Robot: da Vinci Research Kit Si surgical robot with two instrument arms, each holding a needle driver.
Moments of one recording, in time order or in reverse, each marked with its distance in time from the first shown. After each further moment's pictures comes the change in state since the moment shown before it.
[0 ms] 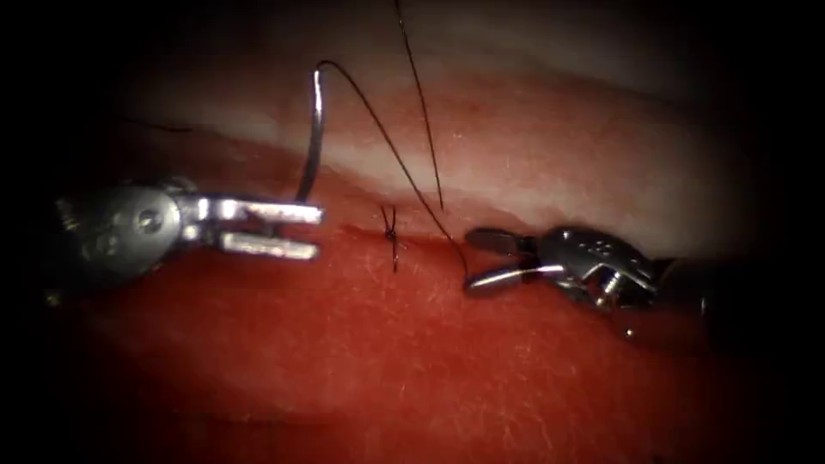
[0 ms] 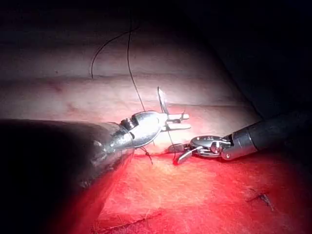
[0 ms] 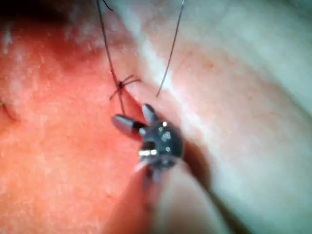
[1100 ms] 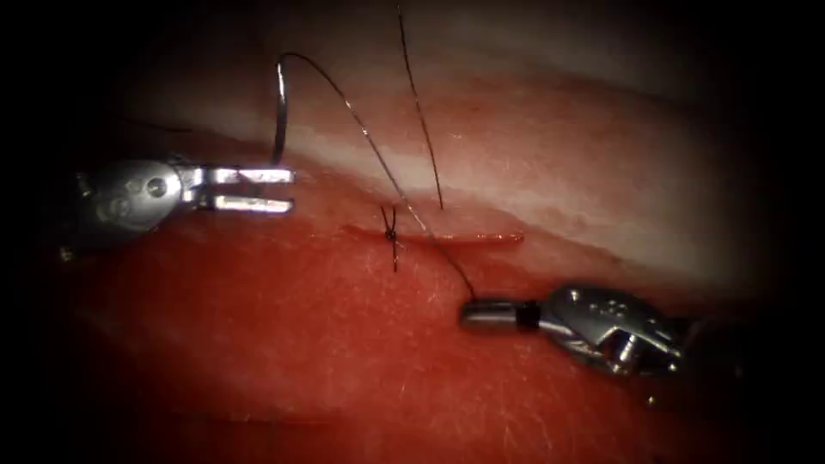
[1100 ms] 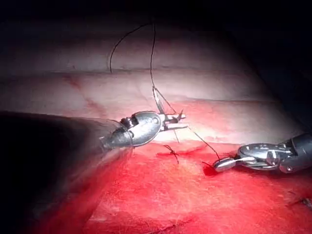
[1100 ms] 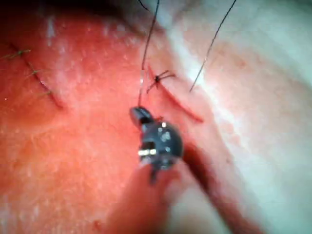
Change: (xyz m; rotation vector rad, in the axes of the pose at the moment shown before) right arm 0.000 -0.008 -0.003 0.052 -0.060 0.064; left arm -0.011 -0.001 -0.003 0.099 -0.181 -0.003
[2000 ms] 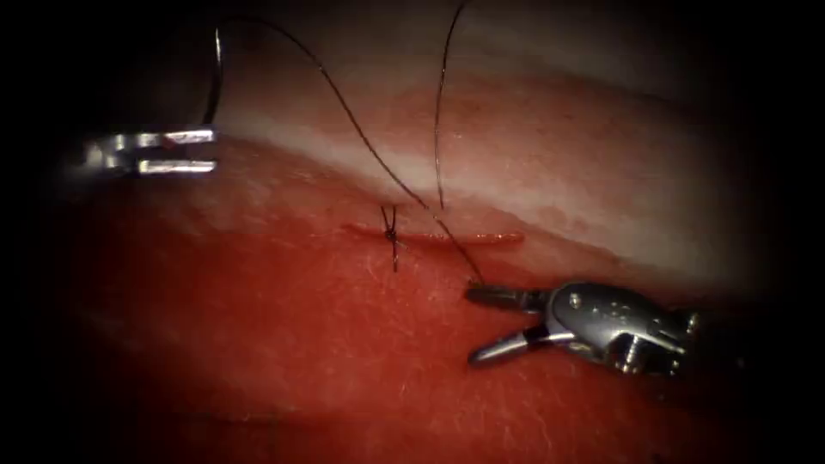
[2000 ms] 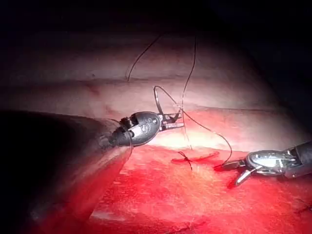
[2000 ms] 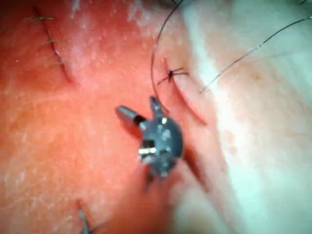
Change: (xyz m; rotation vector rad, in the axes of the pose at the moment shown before) right arm 0.001 0.003 0.001 -0.046 0.073 -0.321; left arm 0.003 -0.002 -0.006 0.007 -0.016 -0.018
